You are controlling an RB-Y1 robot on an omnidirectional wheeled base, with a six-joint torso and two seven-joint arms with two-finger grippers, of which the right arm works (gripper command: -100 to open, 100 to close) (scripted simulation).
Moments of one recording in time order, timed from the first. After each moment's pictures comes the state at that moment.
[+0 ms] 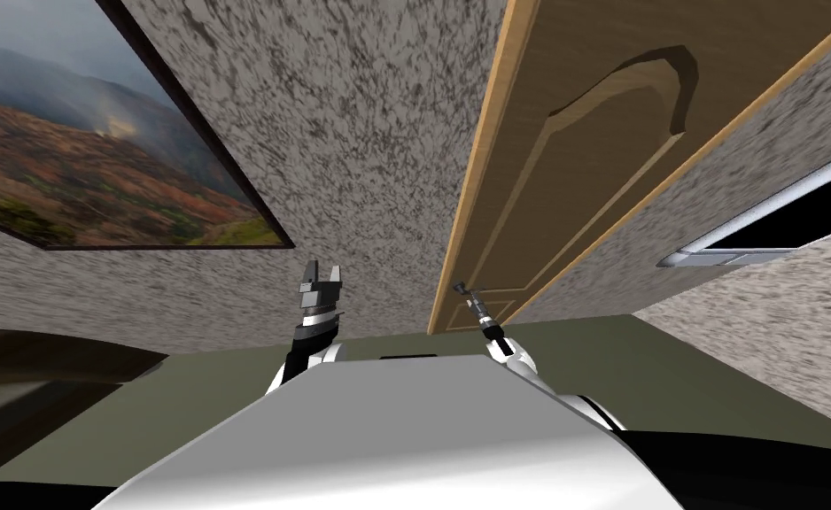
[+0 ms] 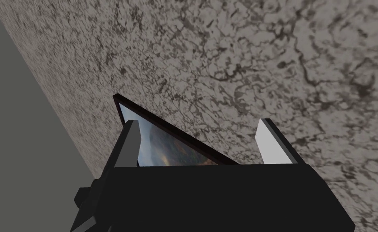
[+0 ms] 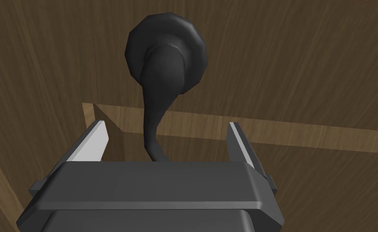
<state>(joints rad) -0.05 -0.43 -0.07 -0.70 0.16 -0.85 -0.43</state>
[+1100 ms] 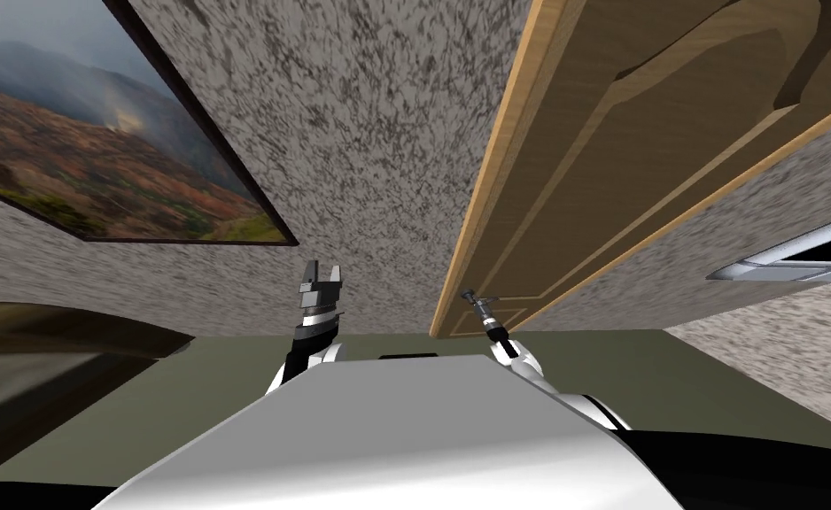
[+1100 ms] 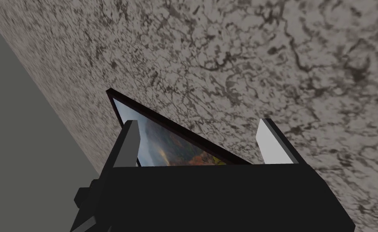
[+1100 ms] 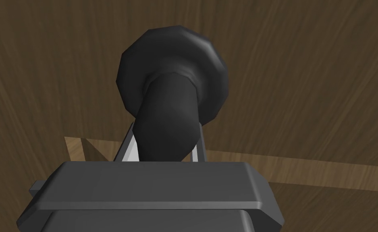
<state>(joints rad) -0.05 -0.45 -0.08 -0.65 0.15 -0.88 -0.44</state>
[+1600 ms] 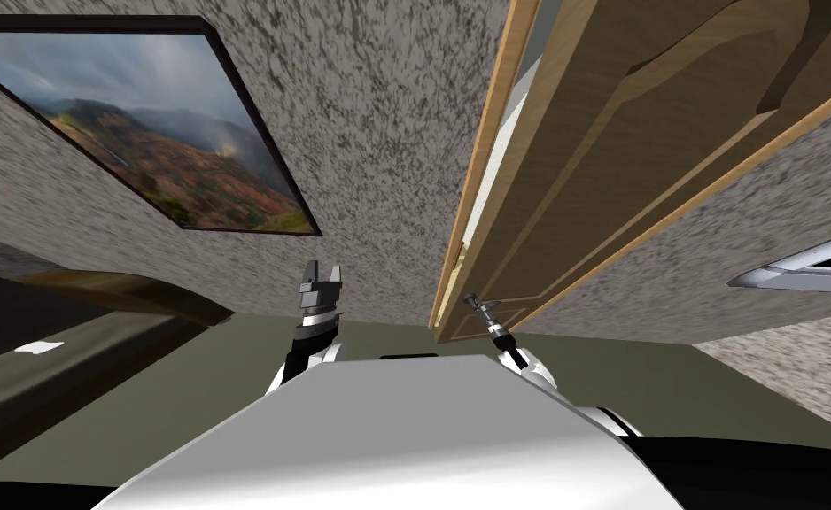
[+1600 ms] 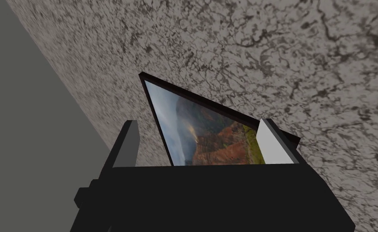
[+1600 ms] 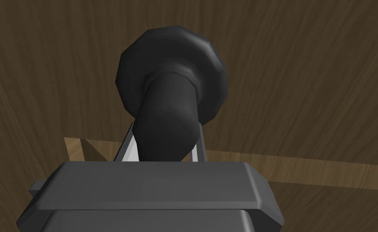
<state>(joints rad) 0.01 -0.49 -0.07 -0.66 0.18 -0.97 -0.49</state>
